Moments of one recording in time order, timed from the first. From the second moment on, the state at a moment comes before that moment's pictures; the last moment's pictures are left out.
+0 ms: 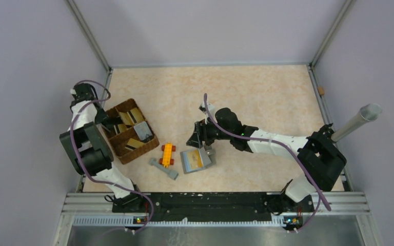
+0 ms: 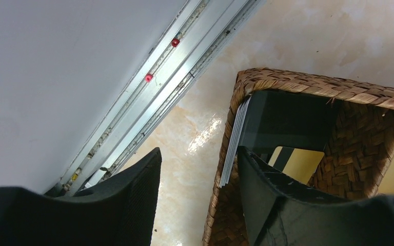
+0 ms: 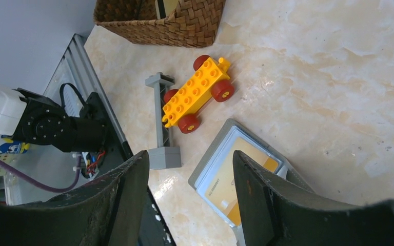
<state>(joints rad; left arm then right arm) 0.46 1.72 1.29 -0.60 -0.26 -0.17 0.87 1.54 0.89 0.20 -0.35 0.52</state>
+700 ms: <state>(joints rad) 0.46 1.66 1.28 -0.59 -0.26 -0.17 0.87 1.54 0.89 0.20 -0.37 0.52</state>
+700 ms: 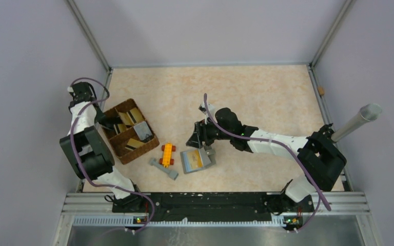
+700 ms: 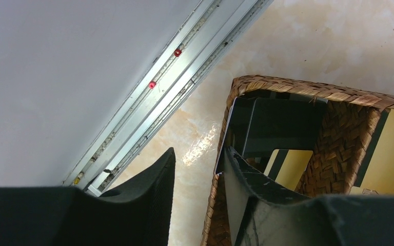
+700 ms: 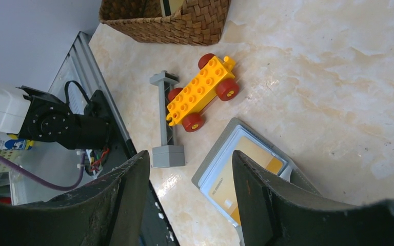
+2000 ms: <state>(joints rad) 0.47 1.63 1.24 -0.54 -0.21 -0.15 0.87 1.54 0.86 0.25 -0.39 0.55</state>
